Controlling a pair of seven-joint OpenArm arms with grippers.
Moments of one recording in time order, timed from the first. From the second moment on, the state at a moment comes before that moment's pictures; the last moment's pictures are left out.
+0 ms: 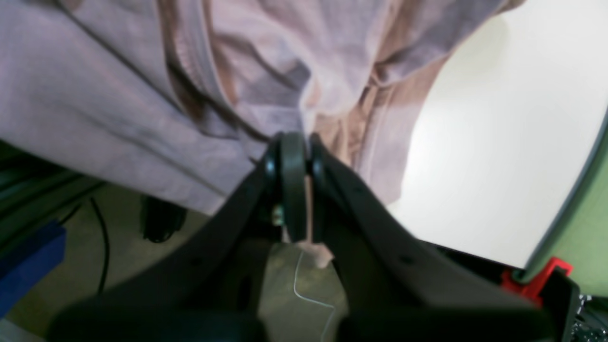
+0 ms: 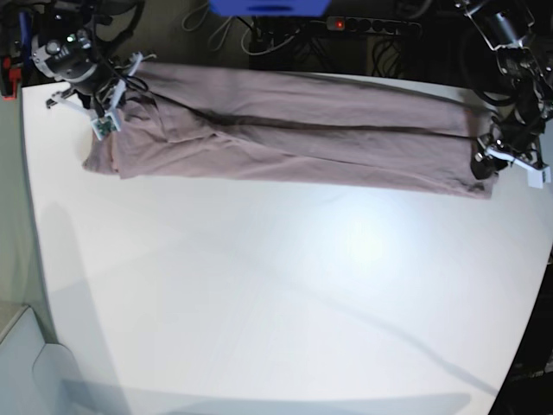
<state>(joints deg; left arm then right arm) 4.1 -17.3 -40.6 66.9 -34.7 -31.4 44.8 -28.5 0.2 24.8 116.2 -1.6 40.1 -54.6</state>
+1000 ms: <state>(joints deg) 4.3 -17.3 -40.5 66.9 -35.6 -32.0 45.1 -31.3 0.2 25.1 116.0 -1.6 40.1 -54.4</state>
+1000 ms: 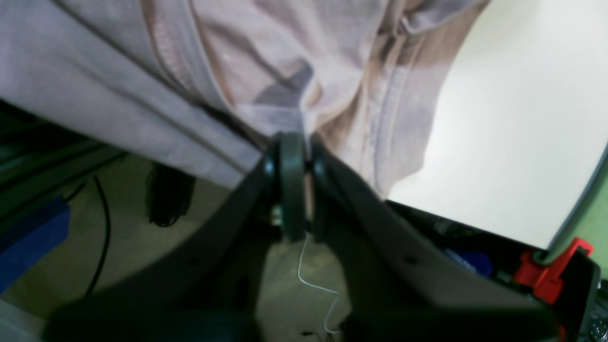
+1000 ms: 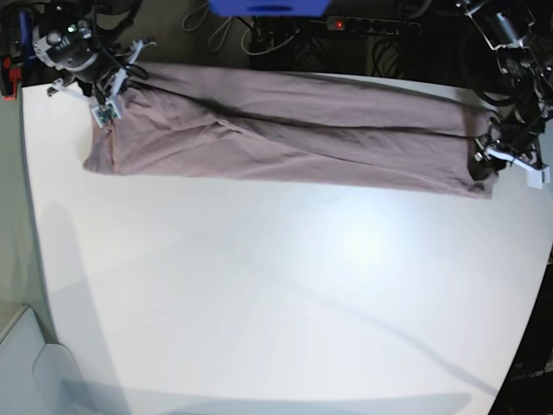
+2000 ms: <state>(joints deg) 7.8 -17.4 -44.4 75.6 -32.4 -39.9 56.4 -22.8 3.0 25.1 105.6 -1.1 40.1 -53.5</state>
